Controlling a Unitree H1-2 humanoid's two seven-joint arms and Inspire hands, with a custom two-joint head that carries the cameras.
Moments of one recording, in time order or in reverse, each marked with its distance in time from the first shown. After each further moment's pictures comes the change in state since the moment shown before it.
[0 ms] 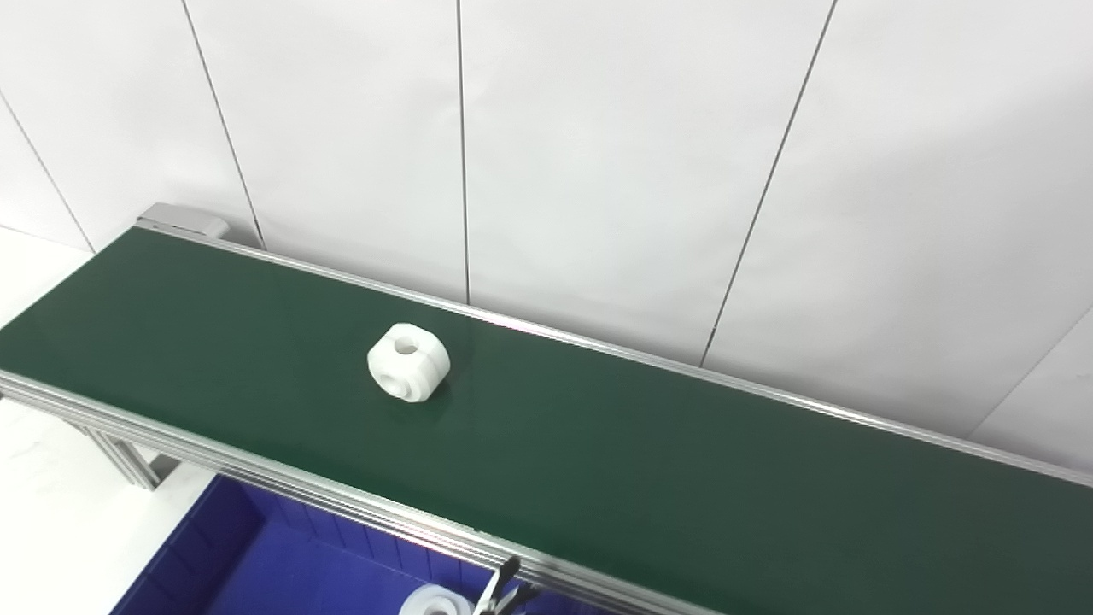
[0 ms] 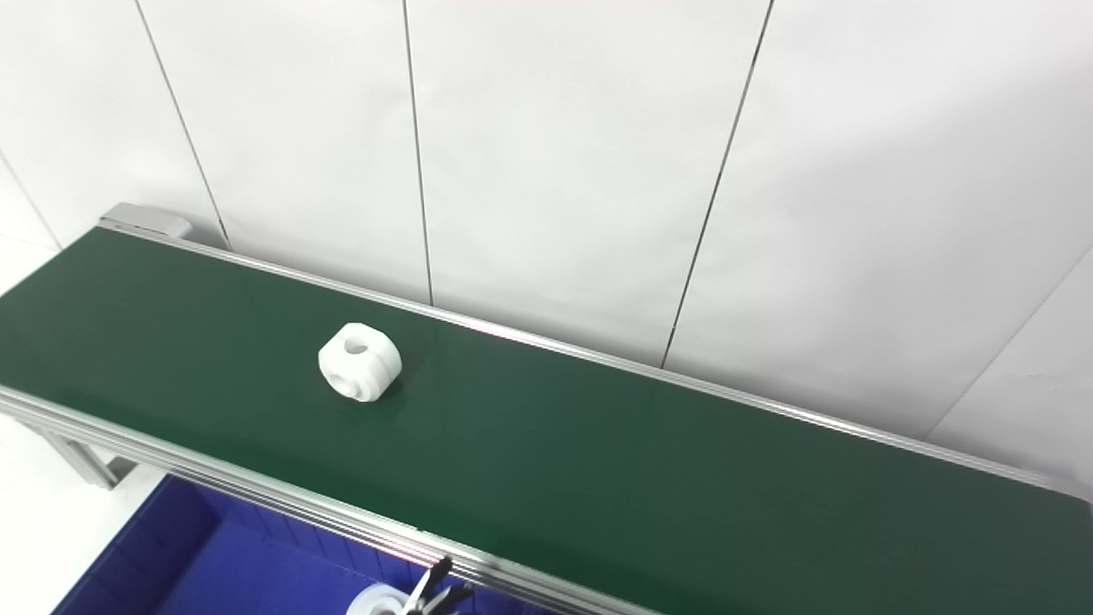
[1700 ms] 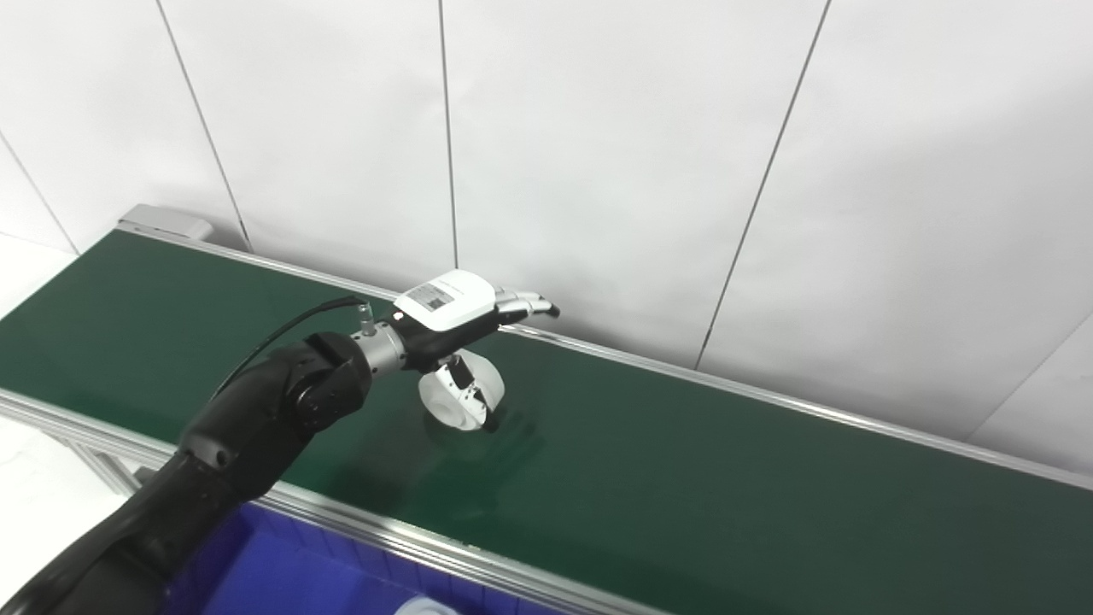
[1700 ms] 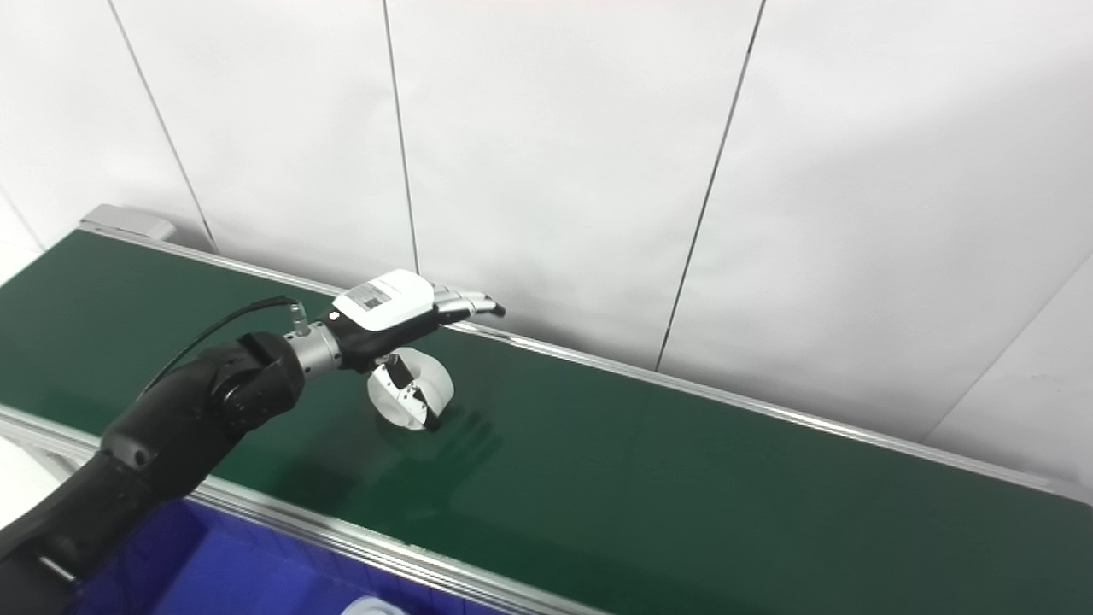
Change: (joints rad) left arm -1.060 0.584 0.024 0.487 0.532 0.040 -0.336; right arm -0.007 0.032 0.045 0.008 0.001 -0.002 0.002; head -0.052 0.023
